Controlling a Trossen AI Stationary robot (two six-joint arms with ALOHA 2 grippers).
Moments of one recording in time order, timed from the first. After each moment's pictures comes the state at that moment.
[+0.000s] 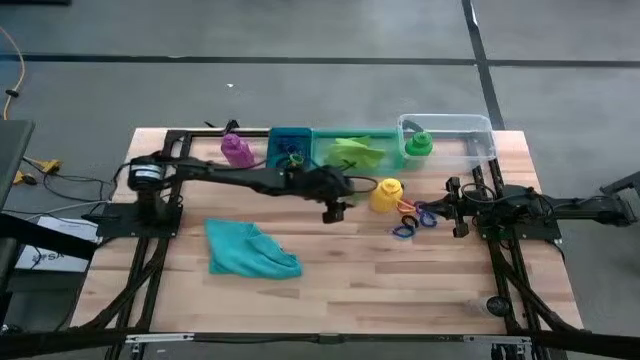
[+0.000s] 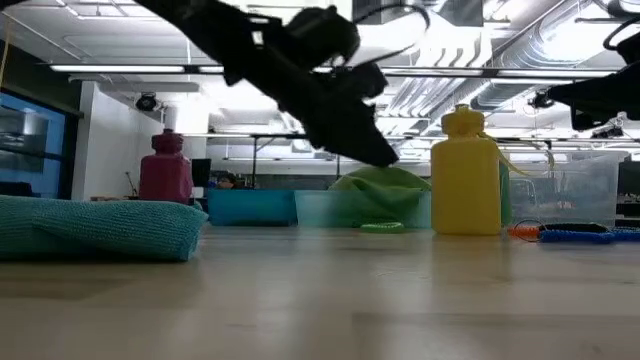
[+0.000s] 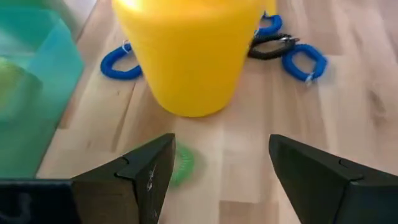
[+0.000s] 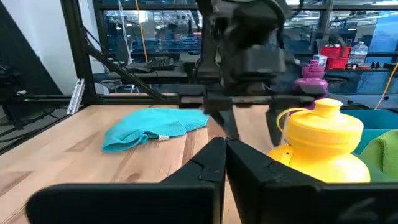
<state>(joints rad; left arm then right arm) 0.12 1.86 1.31 -0.12 0.03 0.03 0.00 0.02 0.01 0.01 0.00 0.00</state>
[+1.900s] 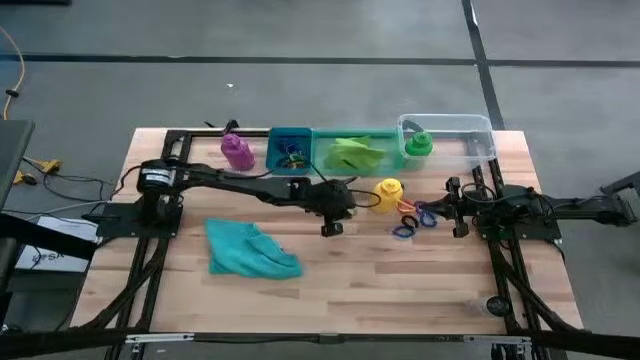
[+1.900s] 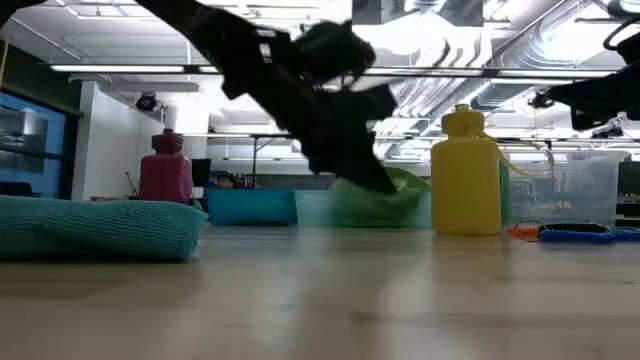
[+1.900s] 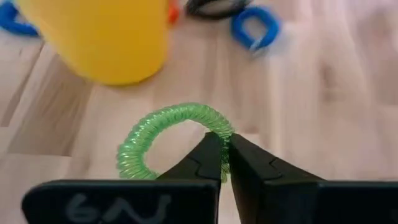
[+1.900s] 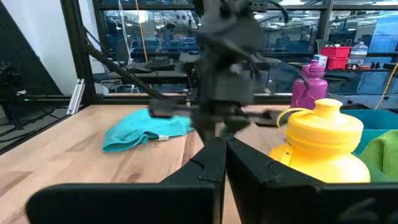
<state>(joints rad) 0.04 1.91 1.31 -0.15 0.10 -0.10 0.00 0.02 0.01 0.01 0.00 0.00</state>
